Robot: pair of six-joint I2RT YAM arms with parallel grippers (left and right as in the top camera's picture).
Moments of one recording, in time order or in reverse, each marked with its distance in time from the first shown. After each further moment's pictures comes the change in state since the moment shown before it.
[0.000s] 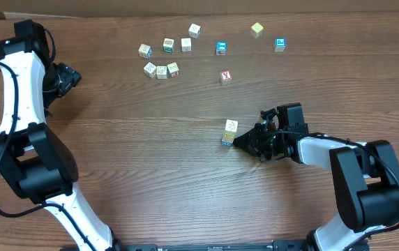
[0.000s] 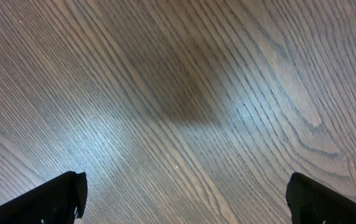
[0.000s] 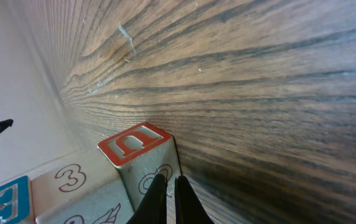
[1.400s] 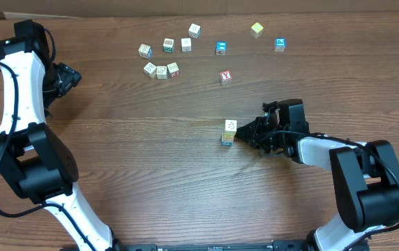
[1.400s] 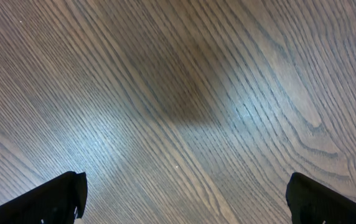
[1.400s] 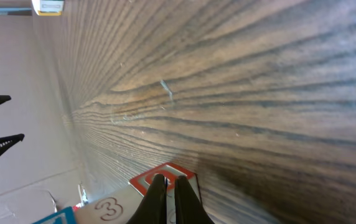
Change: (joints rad) left arm 0.000 0.000 0.000 0.000 0.000 0.000; right arm 0.000 0.000 -0.002 0.146 0.053 0.032
